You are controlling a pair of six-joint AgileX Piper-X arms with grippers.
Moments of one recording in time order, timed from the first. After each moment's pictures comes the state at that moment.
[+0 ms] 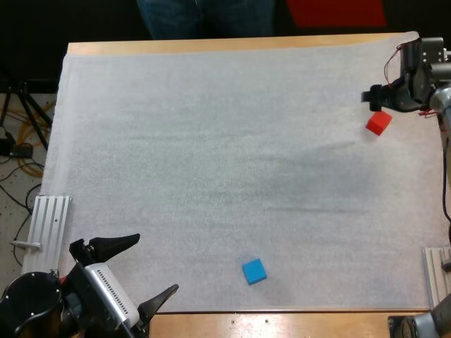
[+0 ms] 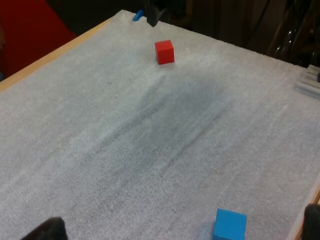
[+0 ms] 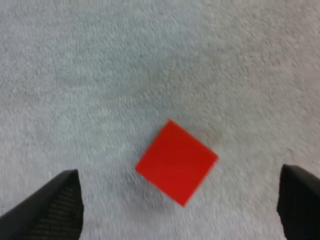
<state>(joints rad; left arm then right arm) -0.51 0.33 -0.99 1.25 0.32 -1.59 0.02 1.88 -1.57 0.93 0.06 -1.84</state>
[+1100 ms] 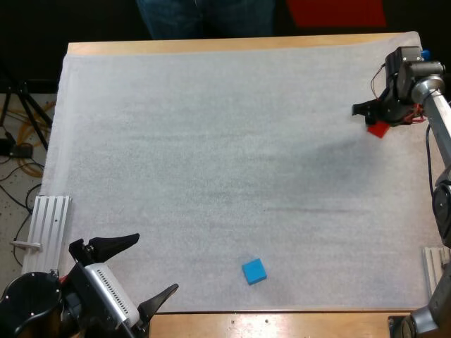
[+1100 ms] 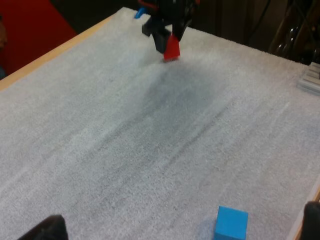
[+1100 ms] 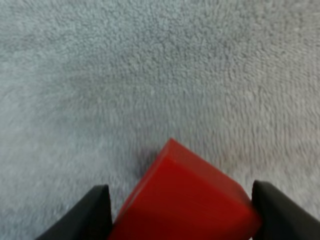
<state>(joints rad) -0.51 0.33 -0.99 1.25 0.32 -1.59 0.02 2.07 -1.67 1.07 0.05 -1.81</state>
